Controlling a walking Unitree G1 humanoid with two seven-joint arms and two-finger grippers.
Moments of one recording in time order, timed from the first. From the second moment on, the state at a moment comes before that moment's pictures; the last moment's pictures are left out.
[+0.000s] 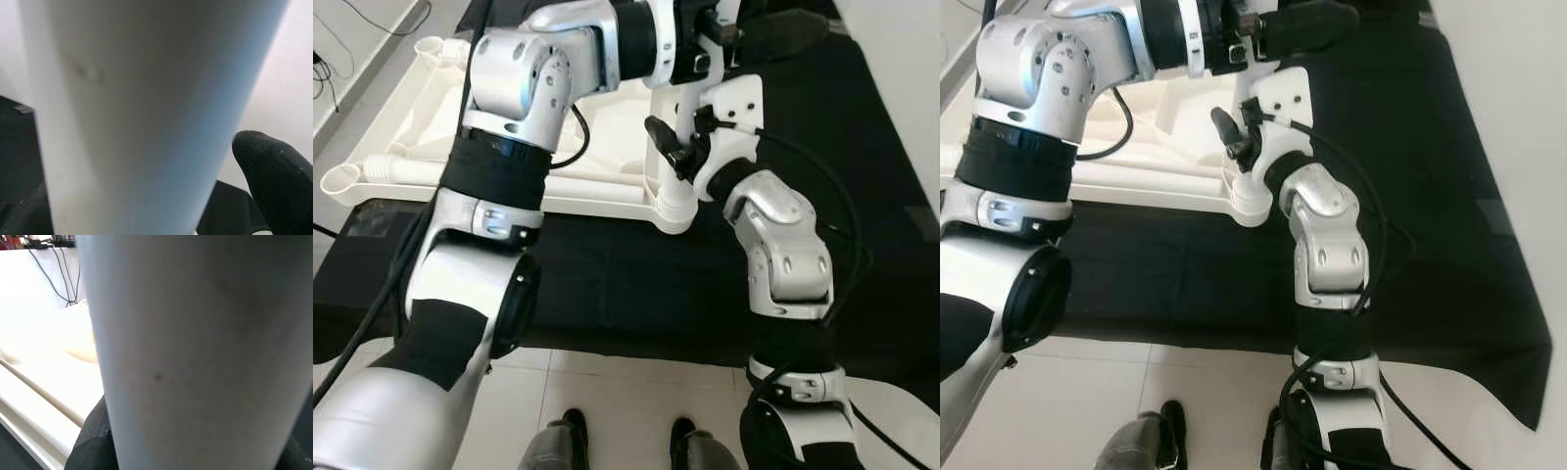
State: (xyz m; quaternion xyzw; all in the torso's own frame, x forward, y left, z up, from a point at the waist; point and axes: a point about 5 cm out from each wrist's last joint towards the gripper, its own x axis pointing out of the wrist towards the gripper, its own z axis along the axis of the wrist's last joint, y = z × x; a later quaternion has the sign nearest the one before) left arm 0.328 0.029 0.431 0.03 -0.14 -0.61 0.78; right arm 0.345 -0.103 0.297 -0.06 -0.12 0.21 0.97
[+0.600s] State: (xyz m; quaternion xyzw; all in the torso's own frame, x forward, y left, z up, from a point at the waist) left arm 0.278 0.136 0.416 0.06 -0.17 -0.58 0.79; right arm 0.338 -0.119 0.277 -0.04 -0.08 0.10 0.99
